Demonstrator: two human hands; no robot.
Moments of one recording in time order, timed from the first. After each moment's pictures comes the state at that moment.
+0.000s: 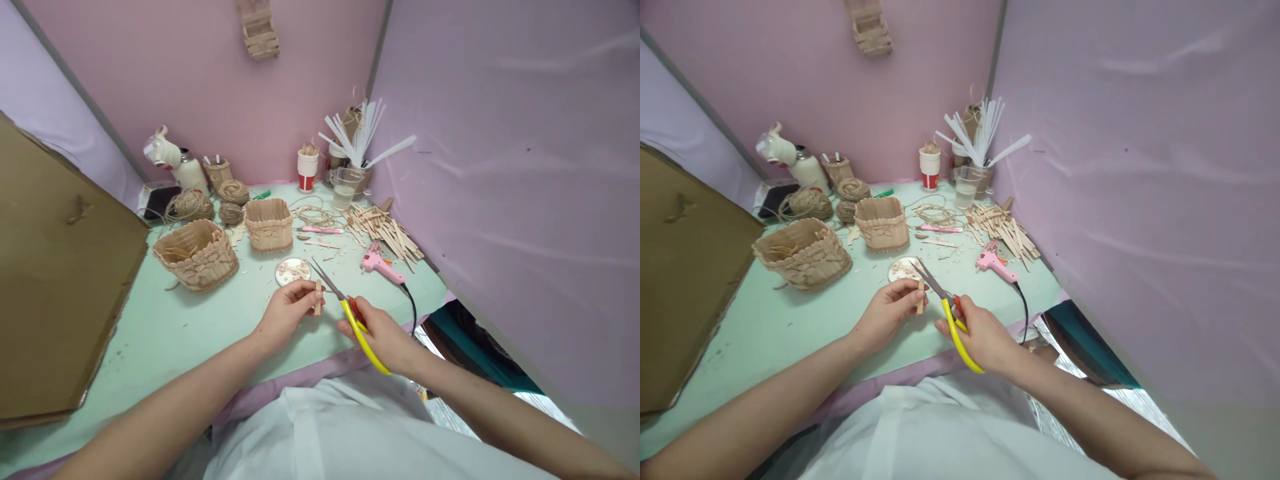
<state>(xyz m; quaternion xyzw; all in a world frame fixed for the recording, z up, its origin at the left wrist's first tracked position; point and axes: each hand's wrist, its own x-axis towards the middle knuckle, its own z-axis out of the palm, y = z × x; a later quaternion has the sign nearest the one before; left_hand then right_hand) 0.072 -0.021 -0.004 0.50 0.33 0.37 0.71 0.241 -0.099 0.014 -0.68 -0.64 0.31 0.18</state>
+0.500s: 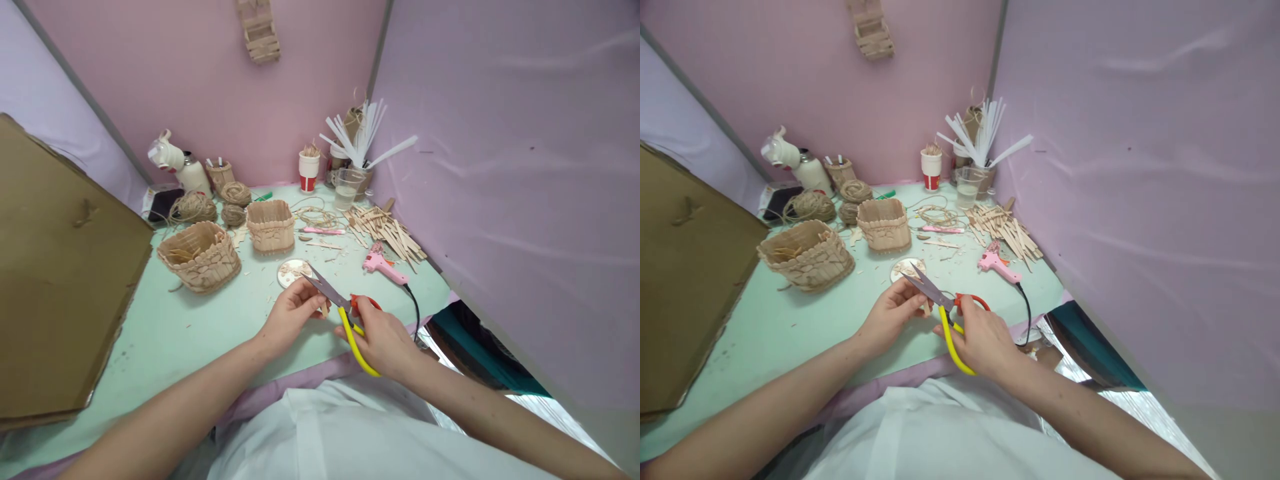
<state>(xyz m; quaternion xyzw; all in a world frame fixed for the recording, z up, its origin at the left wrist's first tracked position) 0.070 -0.025 -0.002 0.55 0.31 0.36 0.69 0.235 -0.100 0.010 -0.72 -0.65 0.21 0.11</state>
